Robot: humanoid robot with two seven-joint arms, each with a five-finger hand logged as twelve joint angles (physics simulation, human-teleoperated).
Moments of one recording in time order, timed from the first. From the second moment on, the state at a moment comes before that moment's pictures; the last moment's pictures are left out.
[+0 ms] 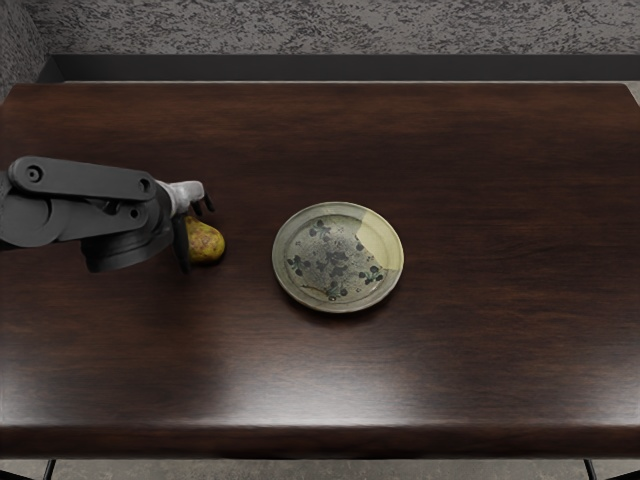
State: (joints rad) left arm -1.59 0.38 0.55 -1.40 0.51 0.28 0.61; right arm -0.01 0.00 -0.23 0.09 -0.13 0.10 -0.06
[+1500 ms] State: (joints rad) left arm -1.24 0.27 -0.29 -1.28 0.48 0.09 0.61; right arm -0.01 0.00 -0.23 0.09 -0.13 0.10 -0.06
